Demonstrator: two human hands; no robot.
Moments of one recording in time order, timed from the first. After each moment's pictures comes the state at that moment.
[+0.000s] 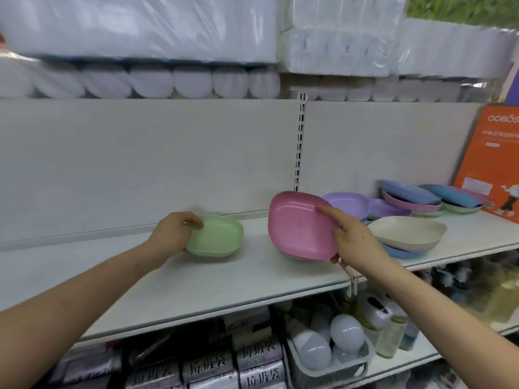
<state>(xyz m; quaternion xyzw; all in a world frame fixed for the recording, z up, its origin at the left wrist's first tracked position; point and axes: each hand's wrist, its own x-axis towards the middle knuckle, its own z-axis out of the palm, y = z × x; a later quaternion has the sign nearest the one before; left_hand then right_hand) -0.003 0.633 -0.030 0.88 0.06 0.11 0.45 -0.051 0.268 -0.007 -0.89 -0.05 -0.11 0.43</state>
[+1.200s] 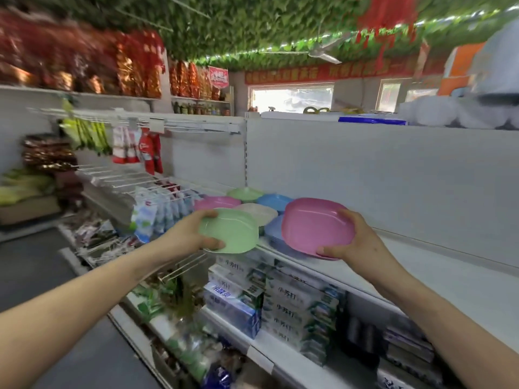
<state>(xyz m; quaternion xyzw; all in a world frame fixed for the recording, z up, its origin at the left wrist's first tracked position) -0.488 1.141 -0.006 0.85 0.30 0.23 0.37 -0.231 0.866 -0.003 -0.75 -0.41 0.08 0.51</state>
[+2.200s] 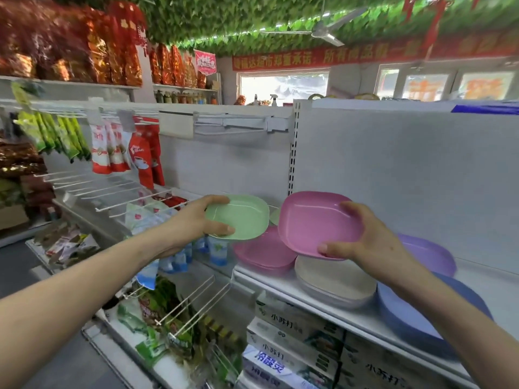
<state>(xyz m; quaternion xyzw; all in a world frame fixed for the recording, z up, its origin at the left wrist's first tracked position) -0.426 1.457 0.002 0.83 0.22 0.23 0.46 -0.224 1.148 0.010 -0.80 -0.40 0.02 0.44</state>
